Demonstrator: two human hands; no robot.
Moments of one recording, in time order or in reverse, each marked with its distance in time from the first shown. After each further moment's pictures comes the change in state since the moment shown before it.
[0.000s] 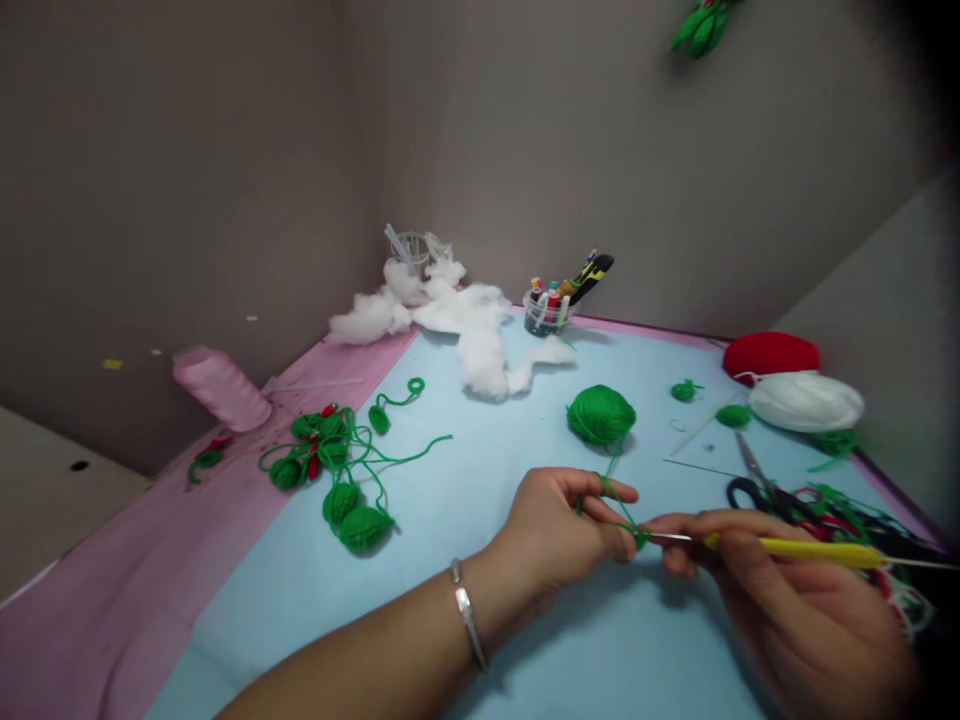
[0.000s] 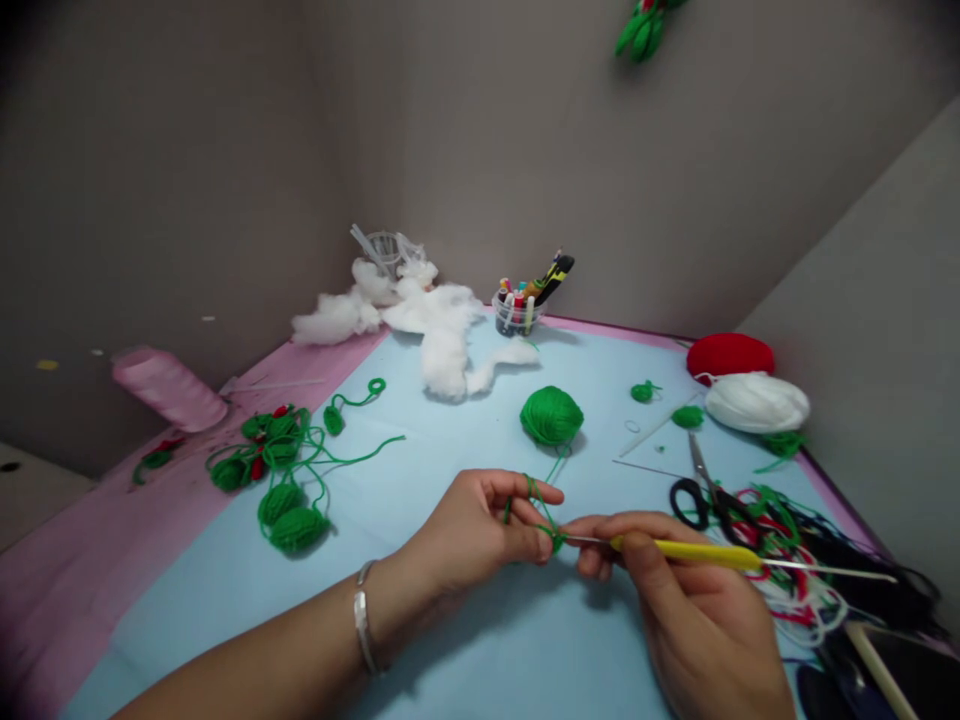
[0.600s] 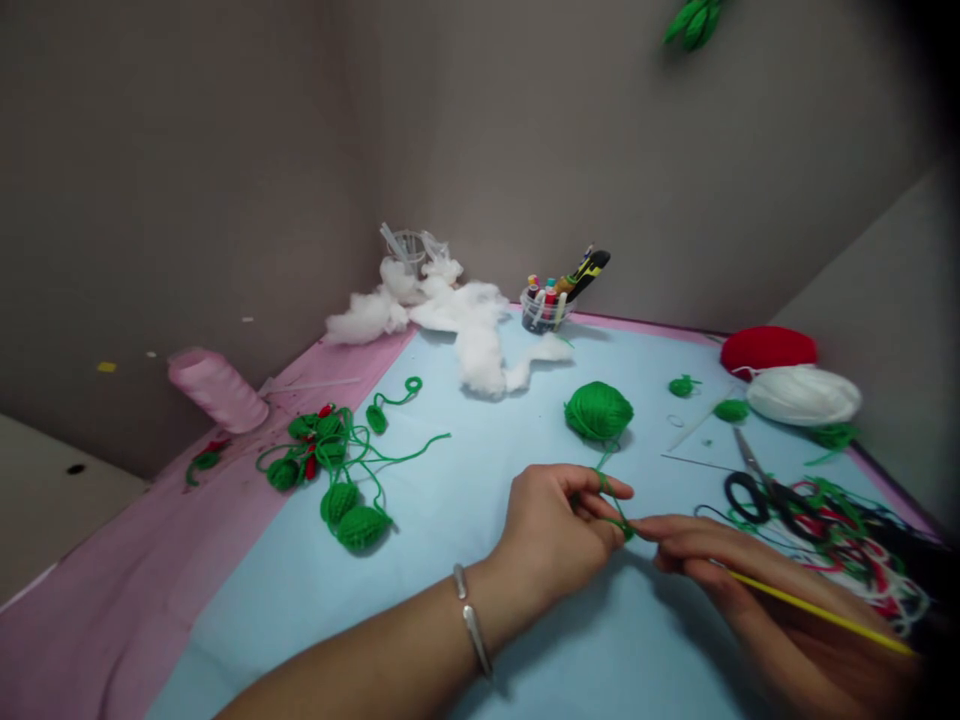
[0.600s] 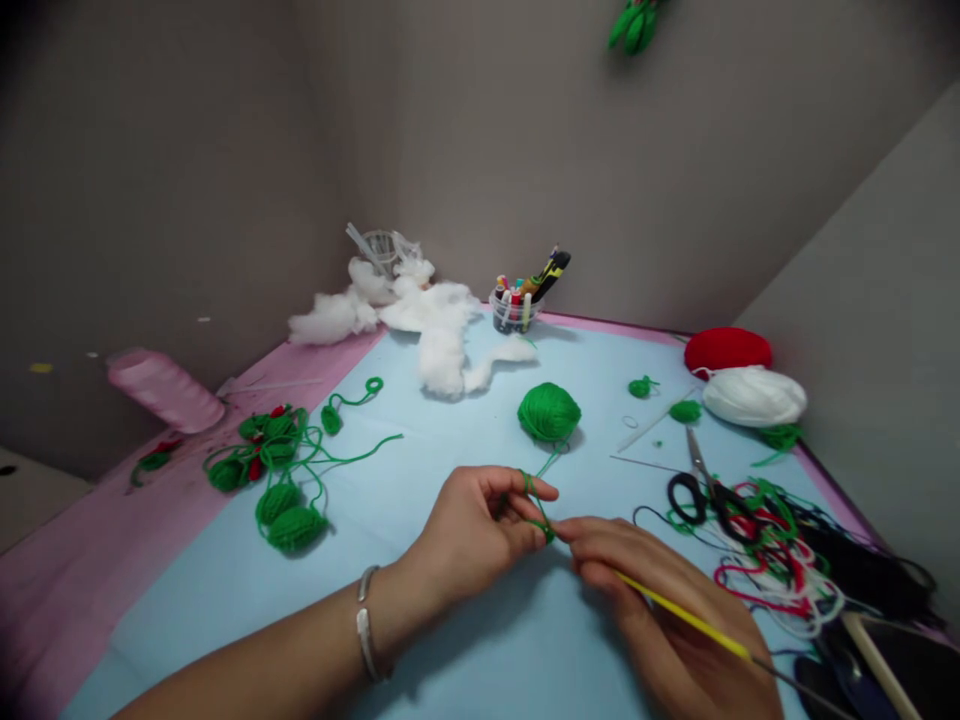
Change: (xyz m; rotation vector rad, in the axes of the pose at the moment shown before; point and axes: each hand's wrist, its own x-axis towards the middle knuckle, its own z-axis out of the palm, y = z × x) left_hand 0.005 -0.008 0.002 0.143 0.074 0.146; right_hand -0.012 0.005 -0.008 -0.497 -0.104 -0.380
